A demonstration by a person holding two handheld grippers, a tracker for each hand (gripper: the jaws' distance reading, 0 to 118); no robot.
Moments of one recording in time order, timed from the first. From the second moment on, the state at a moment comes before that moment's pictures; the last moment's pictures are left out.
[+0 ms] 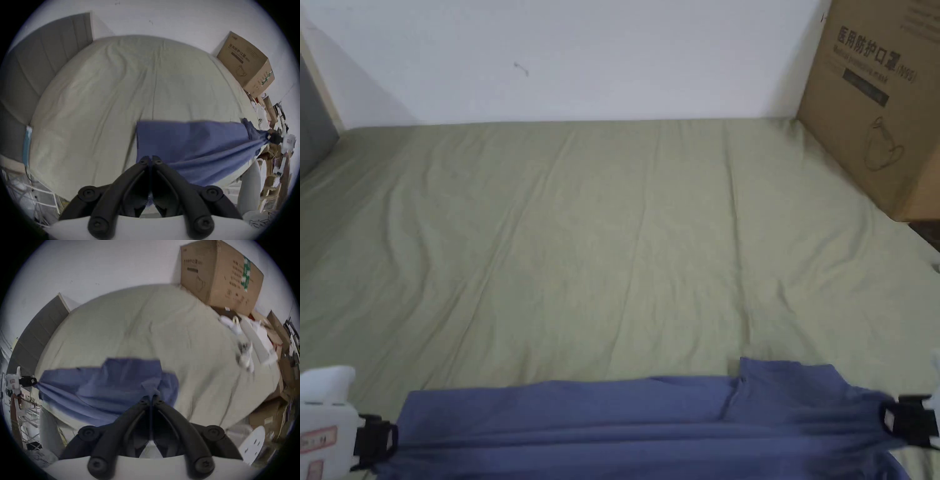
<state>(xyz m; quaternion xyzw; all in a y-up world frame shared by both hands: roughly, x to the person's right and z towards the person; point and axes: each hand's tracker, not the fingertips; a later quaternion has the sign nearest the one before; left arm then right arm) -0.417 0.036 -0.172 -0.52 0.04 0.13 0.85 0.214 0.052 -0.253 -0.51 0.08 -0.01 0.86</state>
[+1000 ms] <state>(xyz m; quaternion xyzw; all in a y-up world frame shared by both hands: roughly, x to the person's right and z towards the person) -0.455 0.035 -0.122 -0.41 0.03 0.35 0.84 0.049 0.039 -0.259 -0.44 0.17 -0.01 0.88</state>
